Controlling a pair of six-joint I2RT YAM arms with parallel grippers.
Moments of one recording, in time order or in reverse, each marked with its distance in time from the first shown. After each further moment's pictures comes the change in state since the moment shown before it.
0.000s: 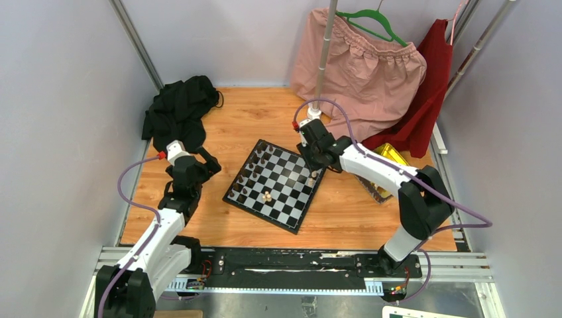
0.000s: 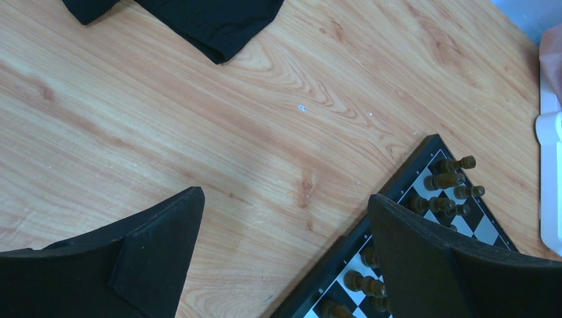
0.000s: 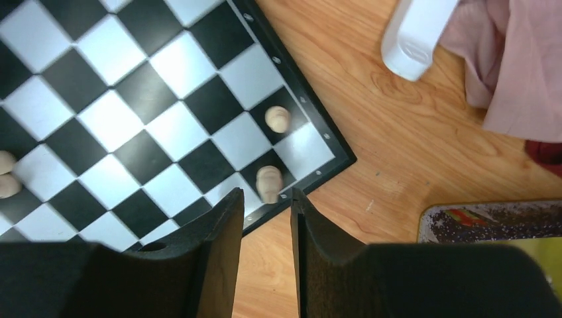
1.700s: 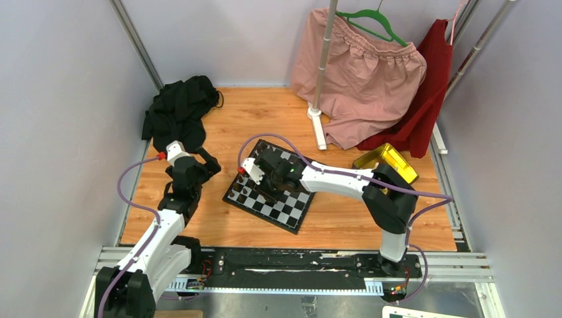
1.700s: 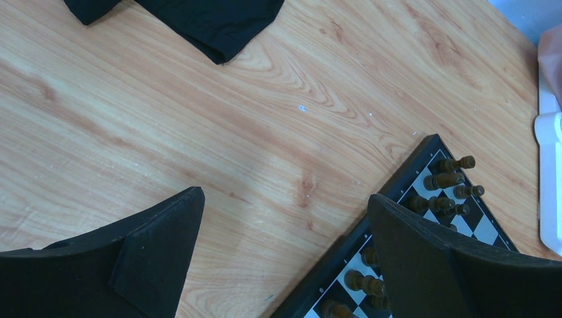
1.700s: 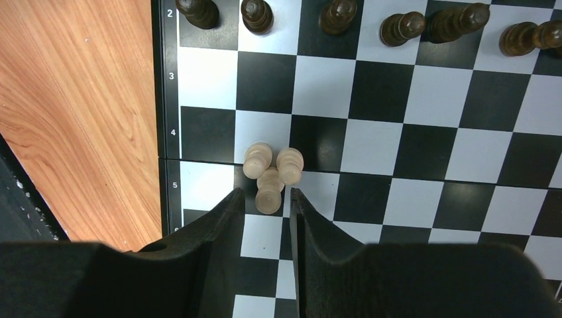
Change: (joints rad) left arm 0.000 -0.011 -0.006 0.000 0.000 0.000; right arm 0.366 0.194 0.109 0.096 -0.255 -0.249
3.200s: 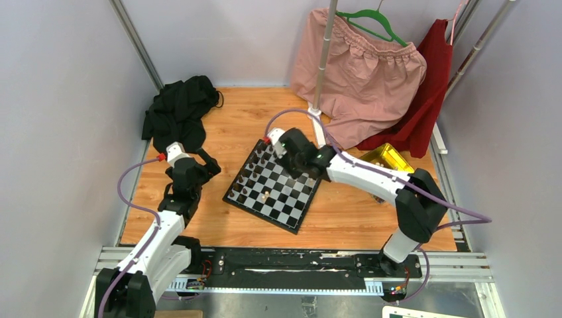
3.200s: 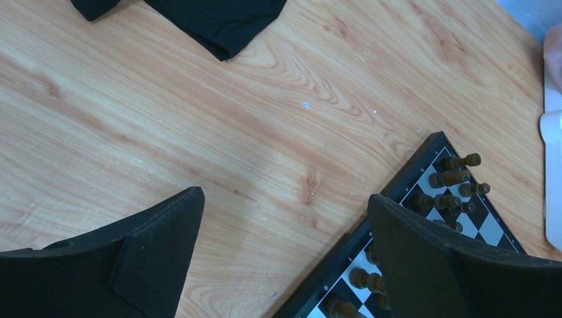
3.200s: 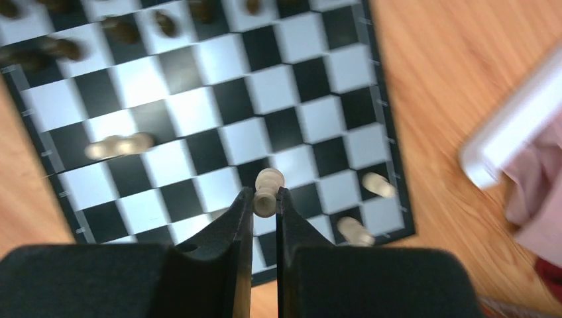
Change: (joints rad) left arm 0.000 -0.011 -0.013 -0.001 -0.003 0.003; right arm -0.121 -0.188 -0.059 0.000 0.192 0.069
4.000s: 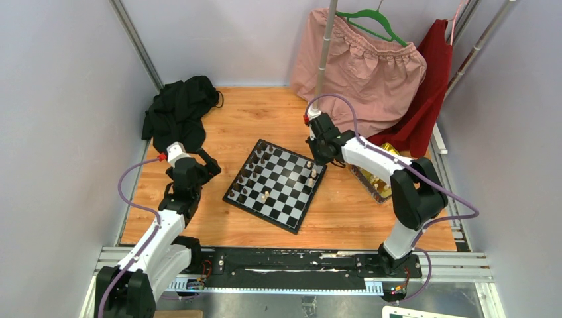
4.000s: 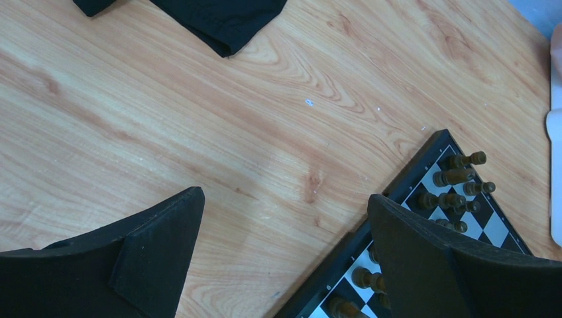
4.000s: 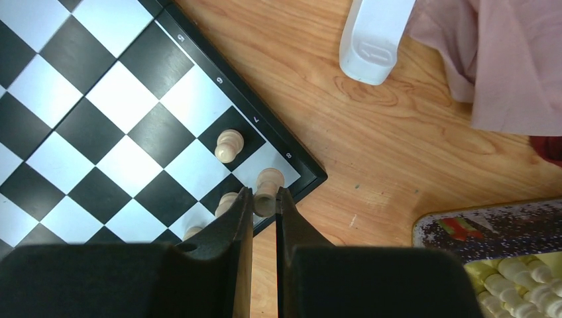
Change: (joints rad) left arm 0.000 0.013 0.000 0.001 0.001 0.000; right arm -0.335 0.052 -0.022 -0.069 0.038 0.204
